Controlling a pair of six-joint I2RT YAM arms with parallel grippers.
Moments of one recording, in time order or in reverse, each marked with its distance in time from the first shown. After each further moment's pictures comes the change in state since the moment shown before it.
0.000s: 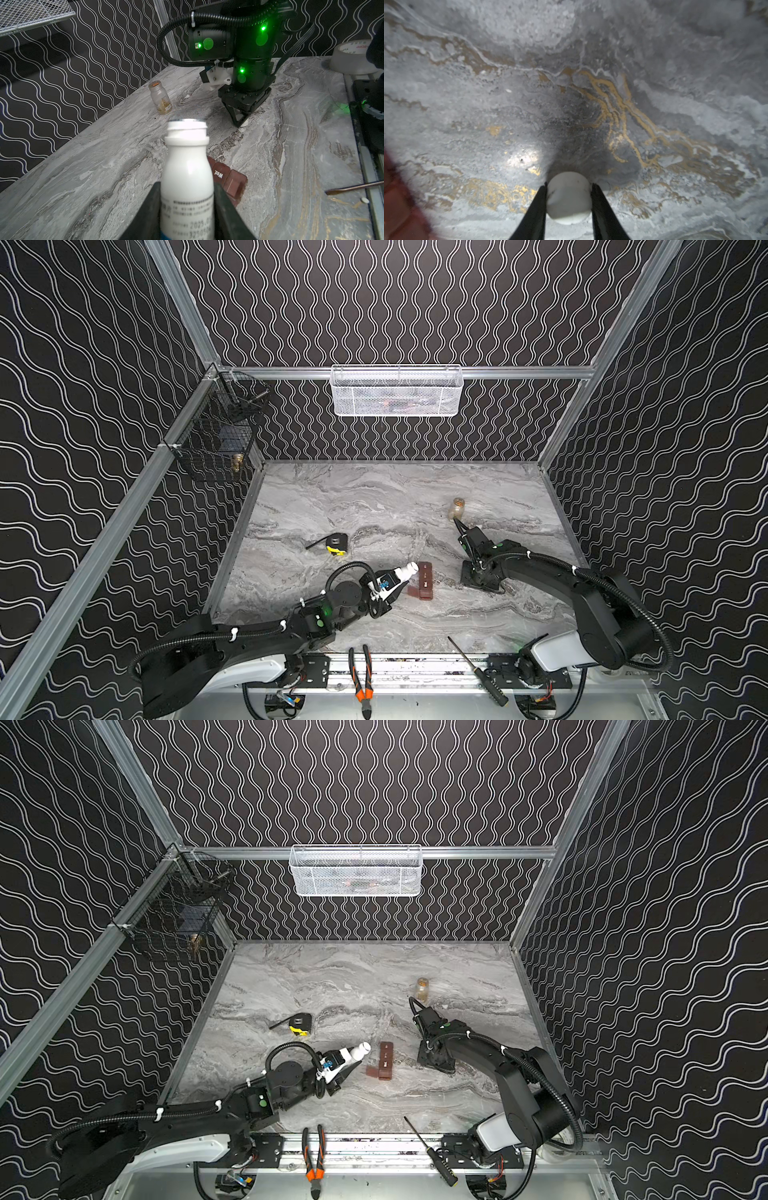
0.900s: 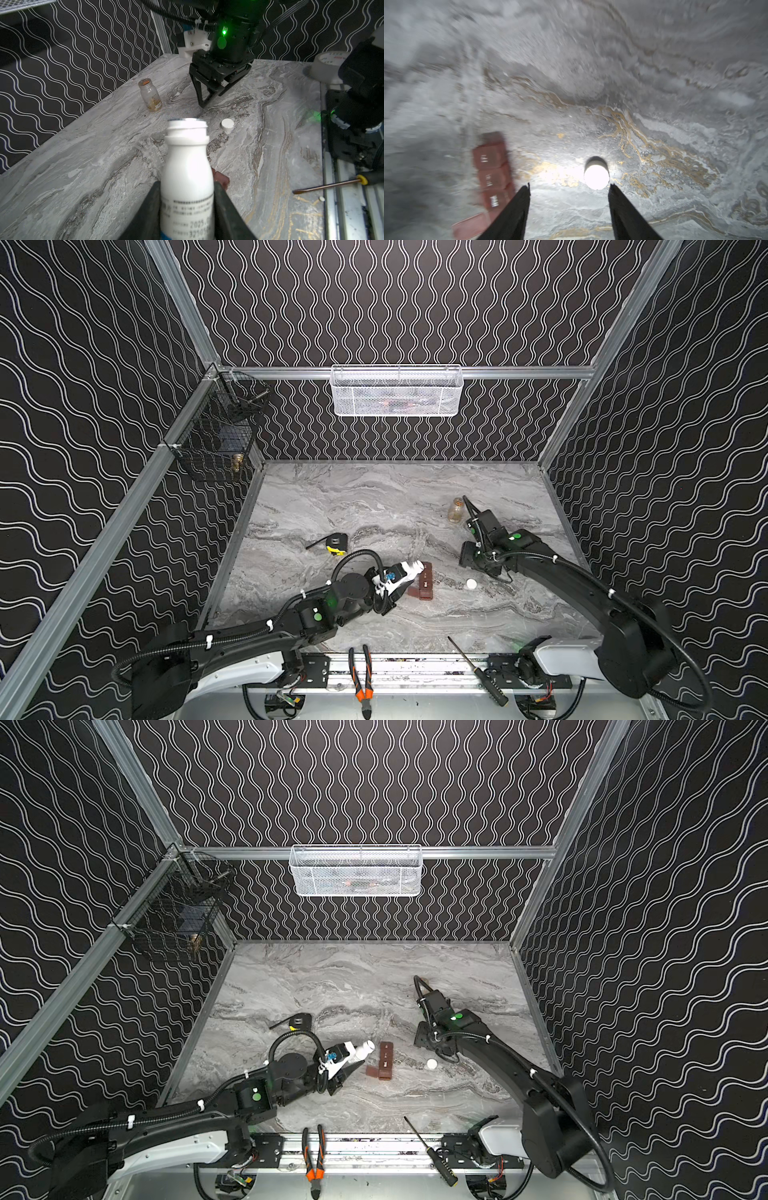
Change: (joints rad) left arm -0.039 -0.076 0.216 -0.413 0.008 -0.111; right arm -0.015 -0.178 0.174 -0.106 -0.018 0.001
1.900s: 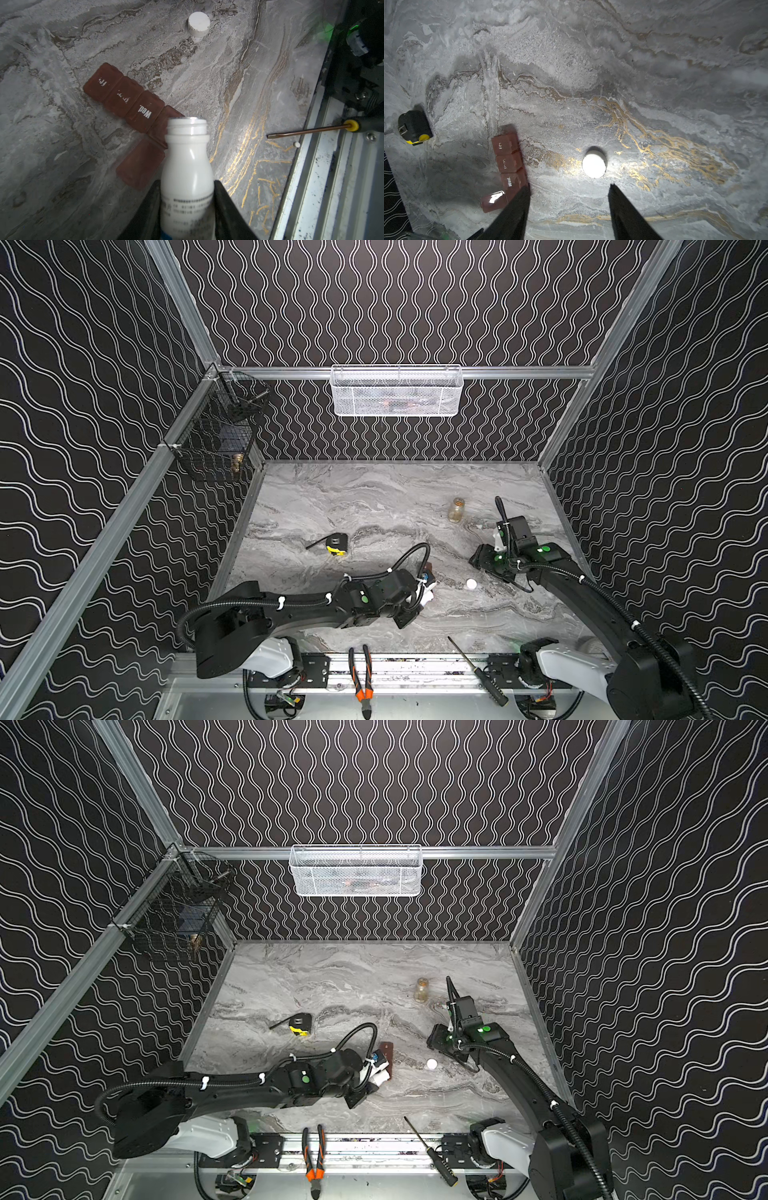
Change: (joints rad) left arm -0.048 0.459 0.259 -0.361 0.122 -0.233; right arm -0.193 -0.152 -0.158 0.069 -0.248 -0.062
